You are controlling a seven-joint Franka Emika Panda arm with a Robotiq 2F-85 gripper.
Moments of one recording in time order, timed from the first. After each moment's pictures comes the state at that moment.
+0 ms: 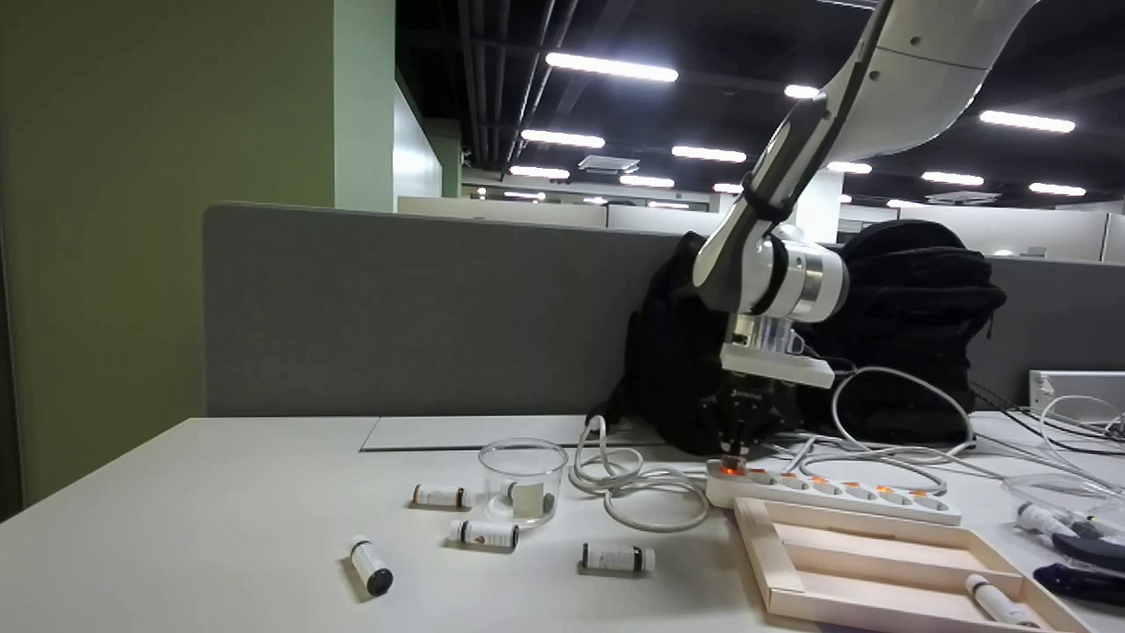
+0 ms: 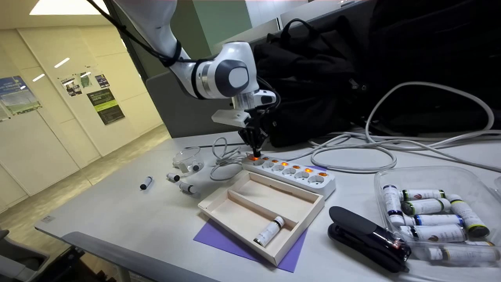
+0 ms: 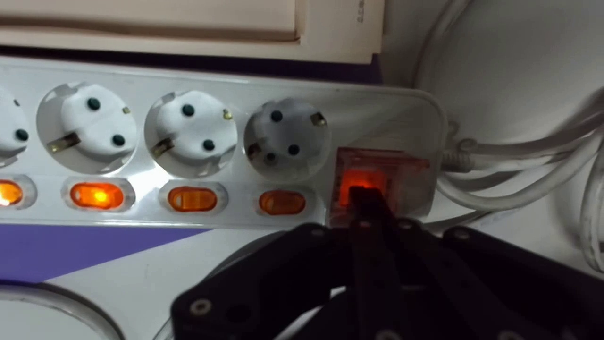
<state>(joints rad) -0.05 0.80 0.03 -1.77 0.19 2.56 0.15</state>
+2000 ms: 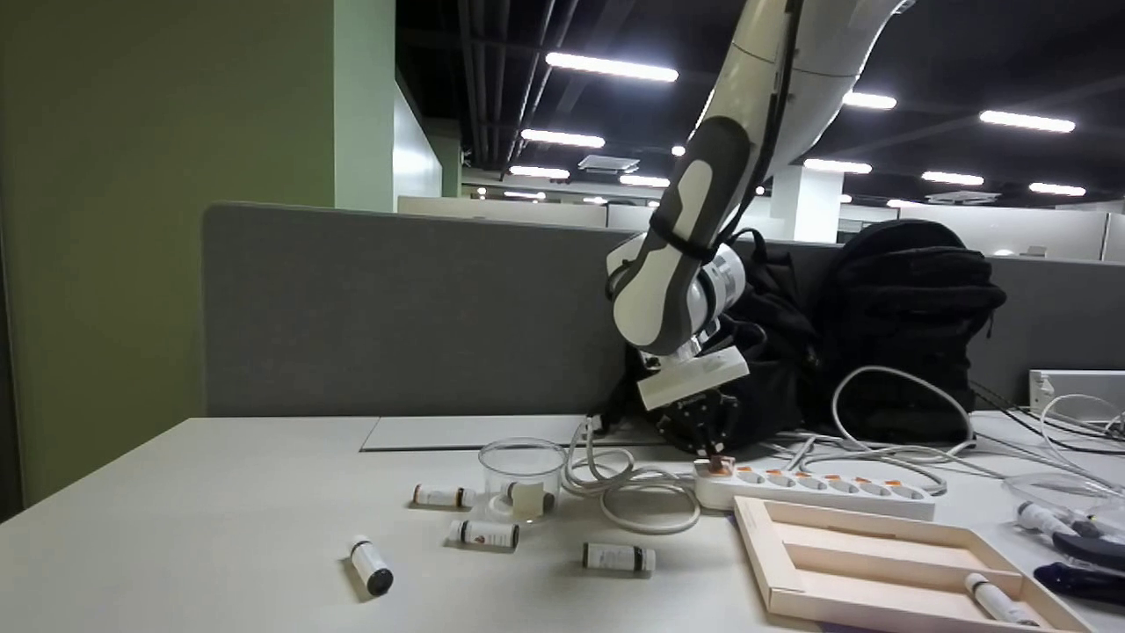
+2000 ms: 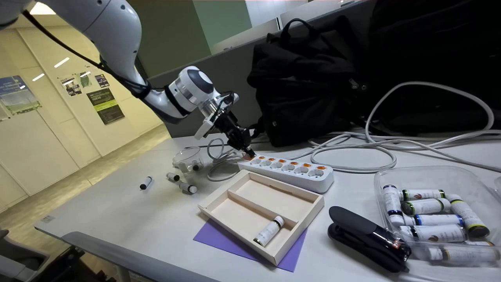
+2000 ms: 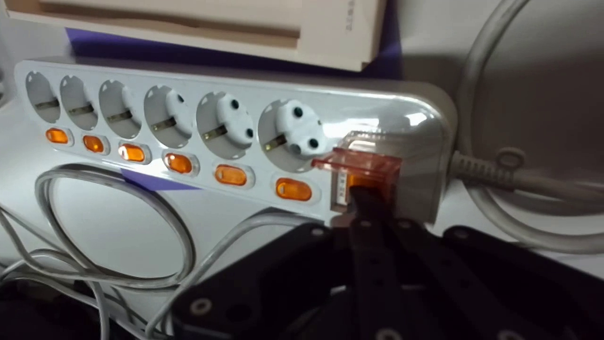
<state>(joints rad) 0.39 0.89 -0.25 -1.64 -0.32 2.36 0.75</state>
